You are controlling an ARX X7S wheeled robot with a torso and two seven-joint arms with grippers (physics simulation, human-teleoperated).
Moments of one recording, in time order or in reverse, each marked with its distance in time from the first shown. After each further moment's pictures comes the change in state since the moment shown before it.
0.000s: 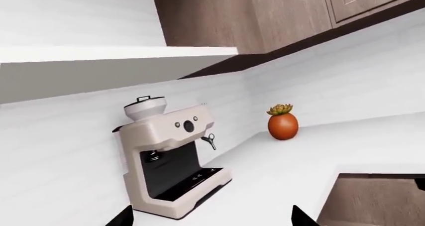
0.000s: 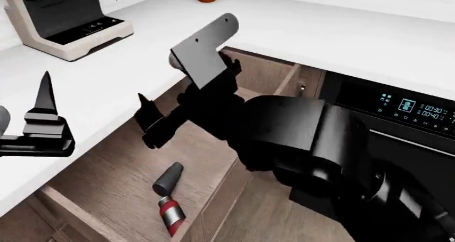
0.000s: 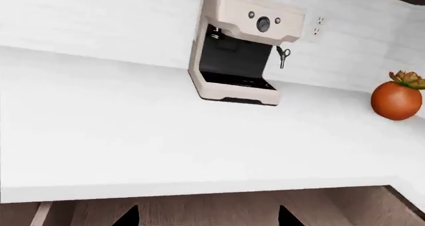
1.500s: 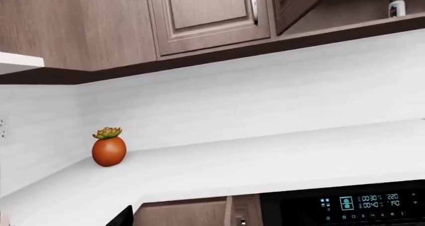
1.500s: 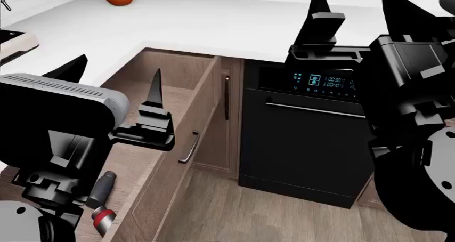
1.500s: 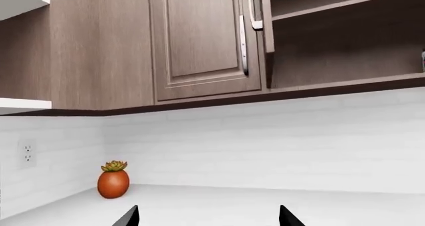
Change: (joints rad) left arm -0.286 0.315 0.498 -0.077 0.076 0.033 -0.084; right arm -0.189 0.371 0.553 -0.582 0.295 -0.043 0.704
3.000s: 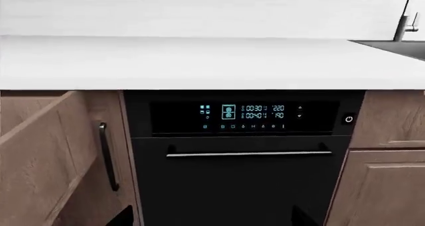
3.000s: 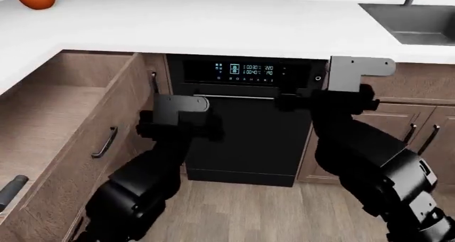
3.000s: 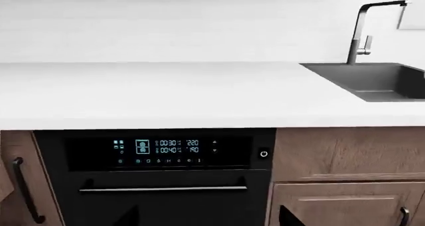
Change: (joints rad) left arm 0.045 0.378 0.452 -1.089 0.737 0.626 0.522; right arm -0.132 -0.112 -0.282 0.728 -0.428 -0.222 -0.313
